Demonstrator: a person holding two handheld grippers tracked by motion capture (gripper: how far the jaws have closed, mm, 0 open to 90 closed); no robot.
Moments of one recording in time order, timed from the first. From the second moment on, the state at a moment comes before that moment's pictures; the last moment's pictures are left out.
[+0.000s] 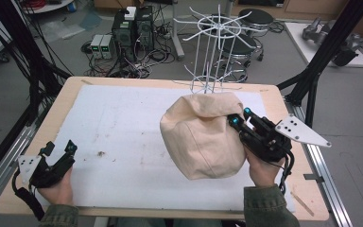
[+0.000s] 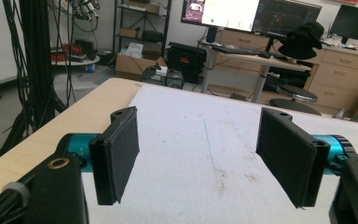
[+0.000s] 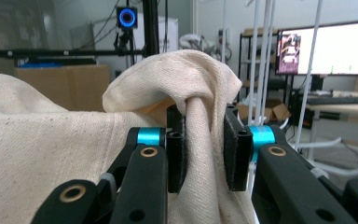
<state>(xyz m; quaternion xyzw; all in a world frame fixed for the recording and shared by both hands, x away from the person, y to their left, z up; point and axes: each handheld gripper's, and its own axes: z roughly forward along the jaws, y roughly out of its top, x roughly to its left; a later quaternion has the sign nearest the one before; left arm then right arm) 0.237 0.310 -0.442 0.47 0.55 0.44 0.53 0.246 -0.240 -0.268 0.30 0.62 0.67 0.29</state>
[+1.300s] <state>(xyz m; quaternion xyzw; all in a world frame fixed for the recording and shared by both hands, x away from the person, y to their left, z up) 0.237 0.307 -0.442 0.47 0.55 0.44 0.53 0.255 -0.222 -0.193 0.24 0.56 0.71 0.35</state>
